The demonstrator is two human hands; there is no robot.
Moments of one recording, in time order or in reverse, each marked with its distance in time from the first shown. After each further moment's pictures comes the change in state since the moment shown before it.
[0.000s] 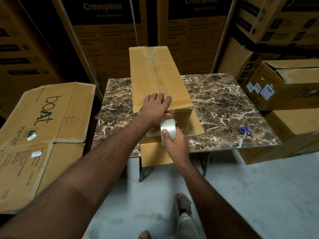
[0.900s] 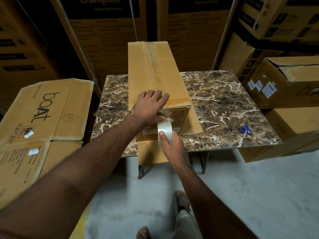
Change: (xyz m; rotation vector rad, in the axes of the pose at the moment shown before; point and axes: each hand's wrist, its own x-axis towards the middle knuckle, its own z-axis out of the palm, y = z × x) left_hand 0.002 -0.022 0.015 0.177 0.126 0.097; right_hand 0.004 0.017 0.012 0.011 -0.088 0.077
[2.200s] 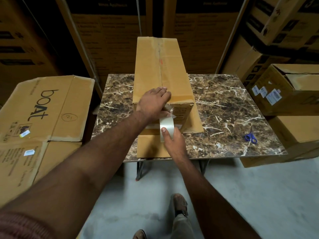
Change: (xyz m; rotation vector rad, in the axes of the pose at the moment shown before) left_hand 0.036 -0.017 0.010 -0.119 -0.004 -0.036; right_hand 0.045 -0.004 0.013 -0.035 -0.041 0.031
